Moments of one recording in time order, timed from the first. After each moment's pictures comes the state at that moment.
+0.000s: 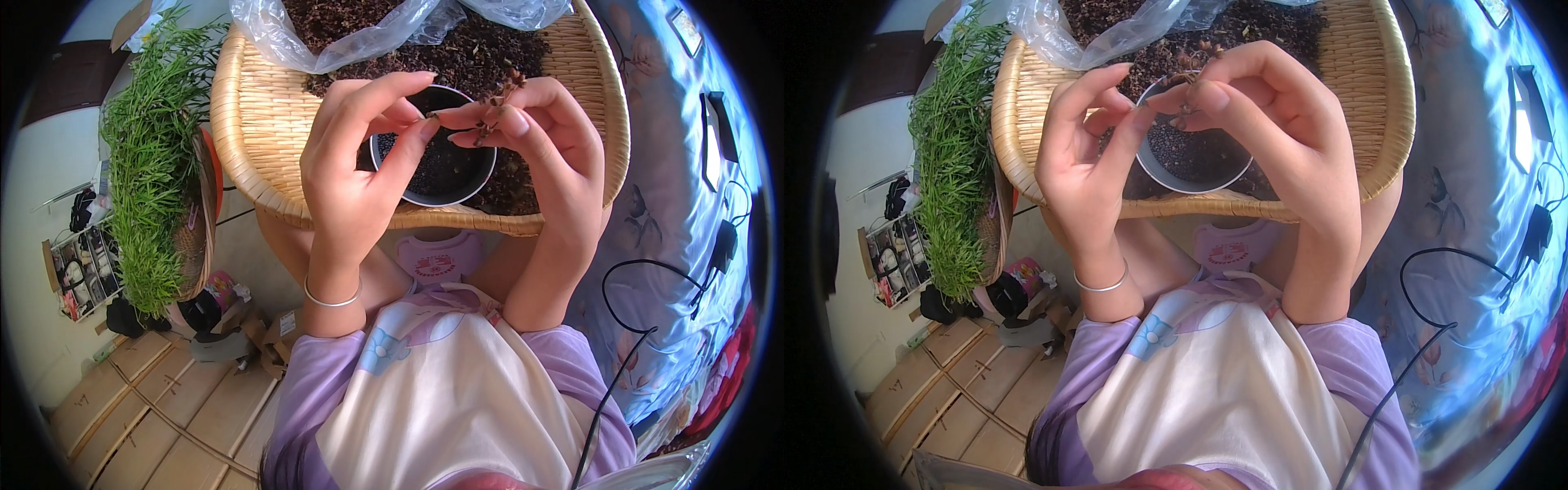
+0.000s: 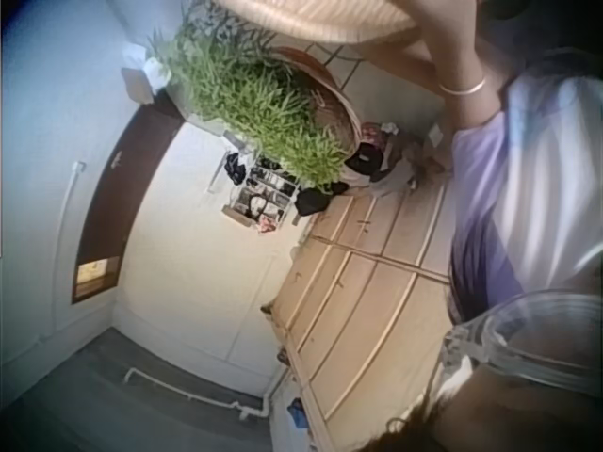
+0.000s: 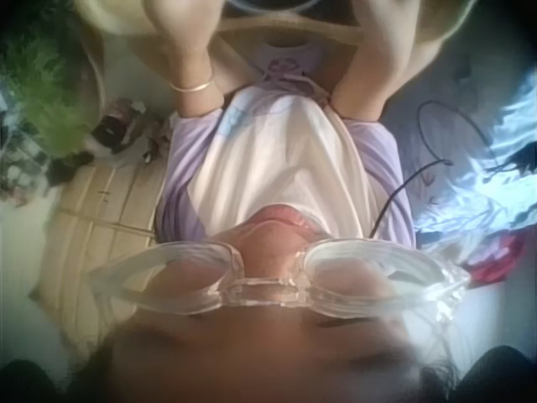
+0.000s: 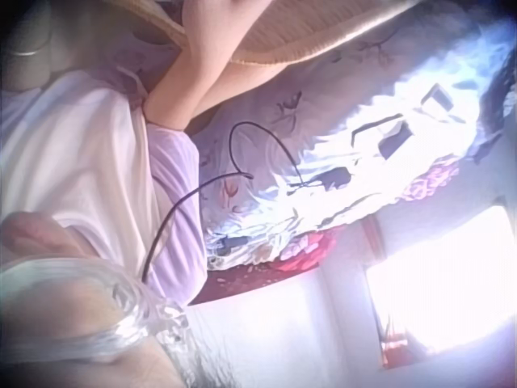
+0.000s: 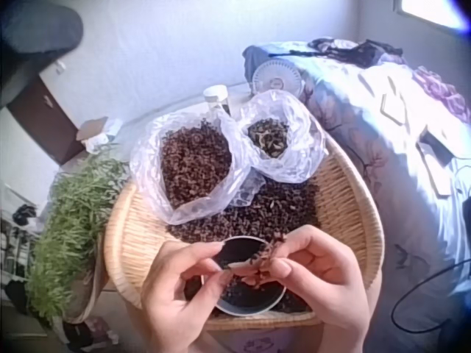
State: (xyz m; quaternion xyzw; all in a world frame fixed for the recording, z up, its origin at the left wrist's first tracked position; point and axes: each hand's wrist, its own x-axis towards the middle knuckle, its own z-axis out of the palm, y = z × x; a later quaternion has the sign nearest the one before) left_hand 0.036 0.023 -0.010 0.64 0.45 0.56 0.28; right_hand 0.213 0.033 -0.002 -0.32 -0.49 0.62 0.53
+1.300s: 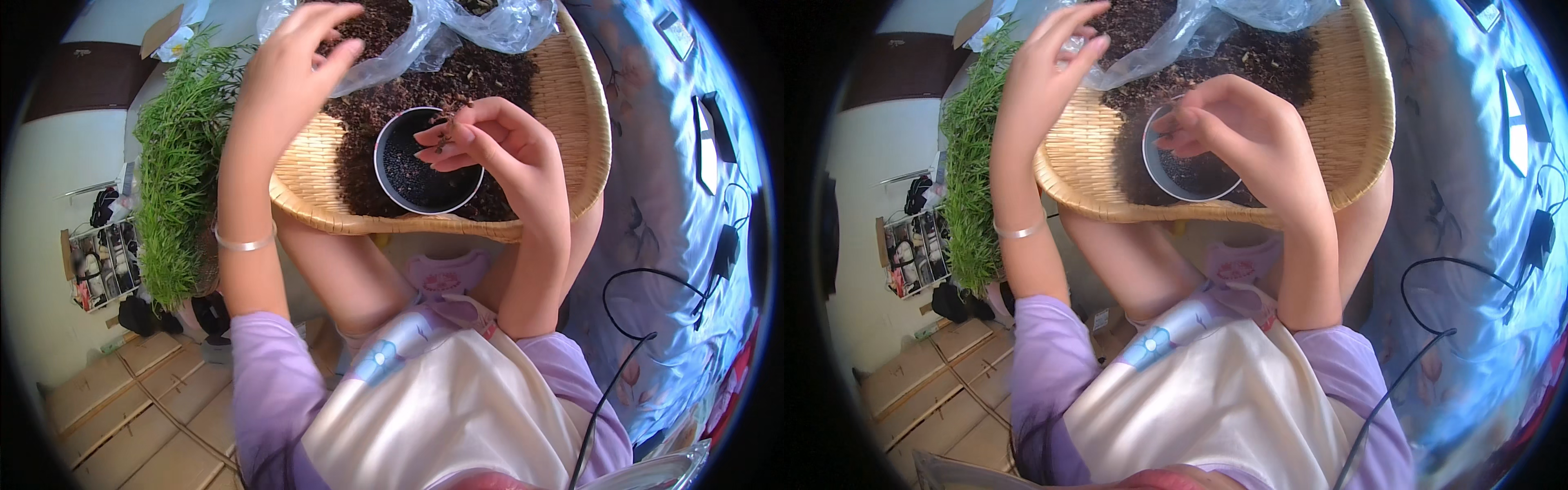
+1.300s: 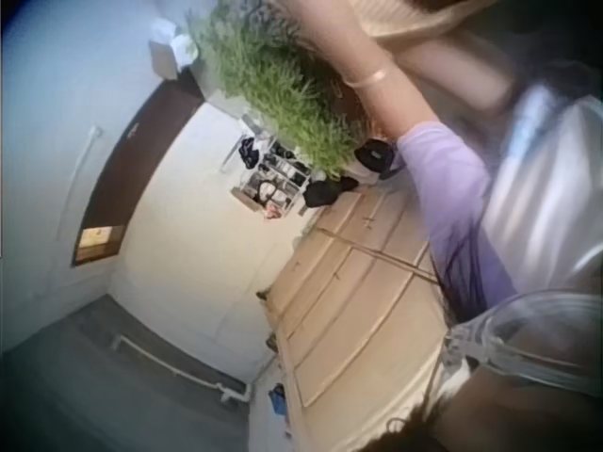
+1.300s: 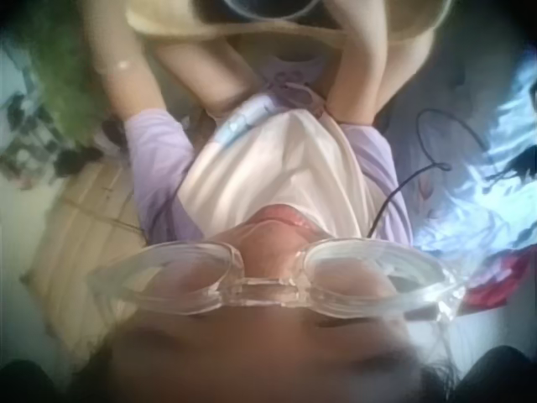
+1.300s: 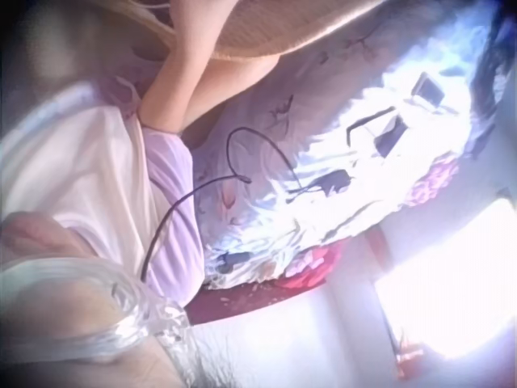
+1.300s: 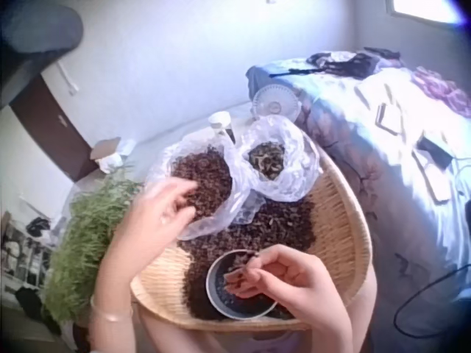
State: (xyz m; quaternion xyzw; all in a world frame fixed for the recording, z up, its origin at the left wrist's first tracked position) left_hand 0.000 0.098 0.068 0.82 0.52 0.23 0.11; right_hand 0.212 0.033 0.002 -0.30 -0.42 0.69 0.51
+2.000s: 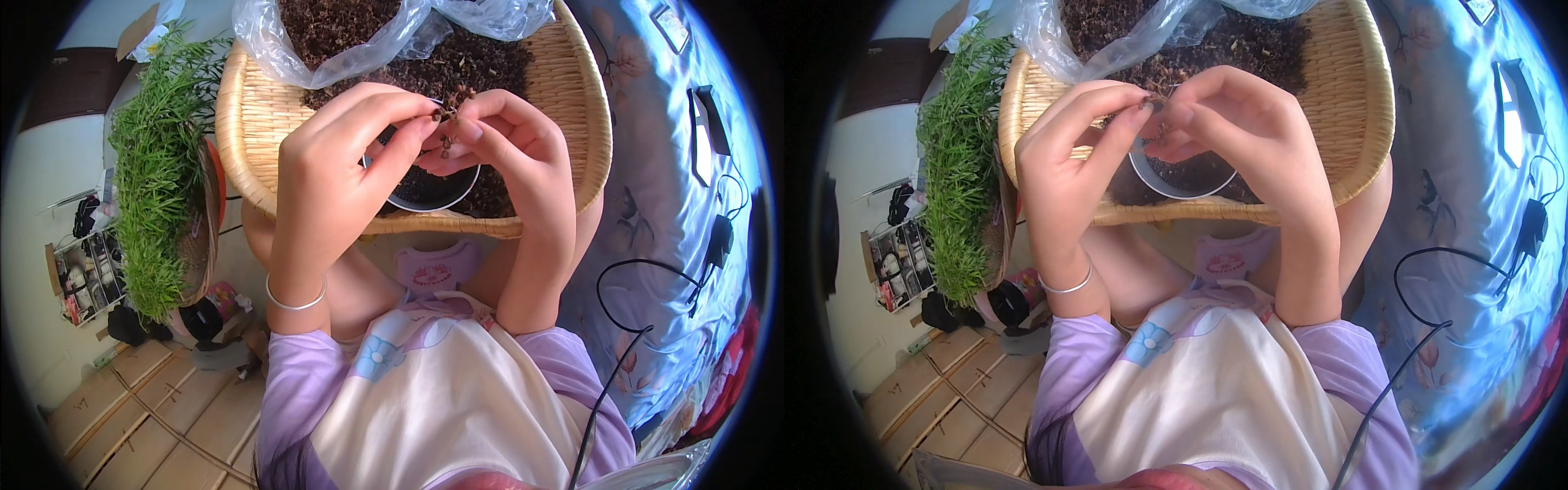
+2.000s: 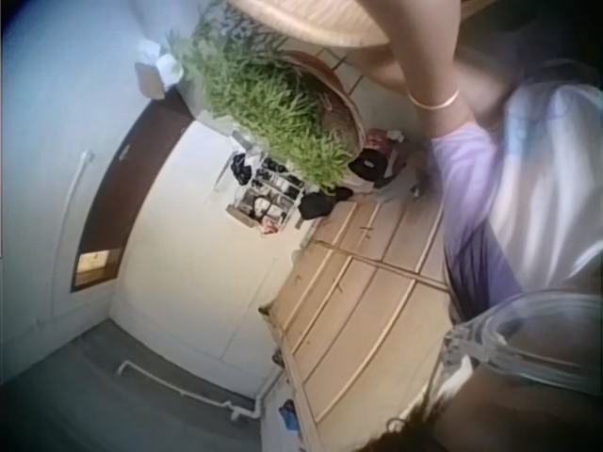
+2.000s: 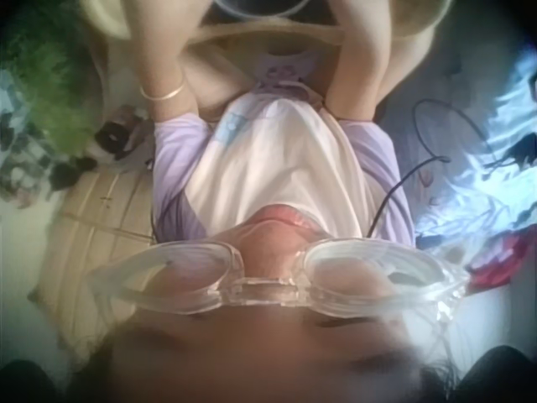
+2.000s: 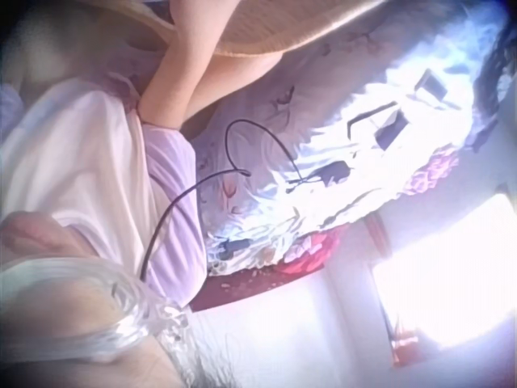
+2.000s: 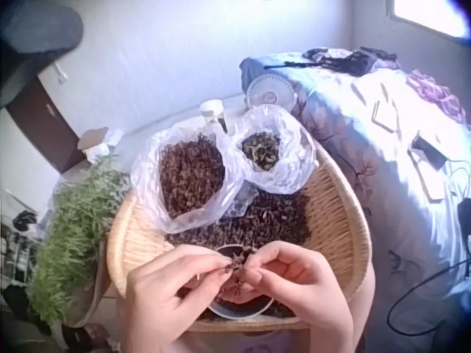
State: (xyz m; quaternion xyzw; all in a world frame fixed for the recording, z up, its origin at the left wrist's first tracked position) left_hand 0.037 0.031 0.038 0.76 0.46 0.42 0.22; right_hand 0.215 0.032 0.005 -0.29 -0.39 0.72 0.50
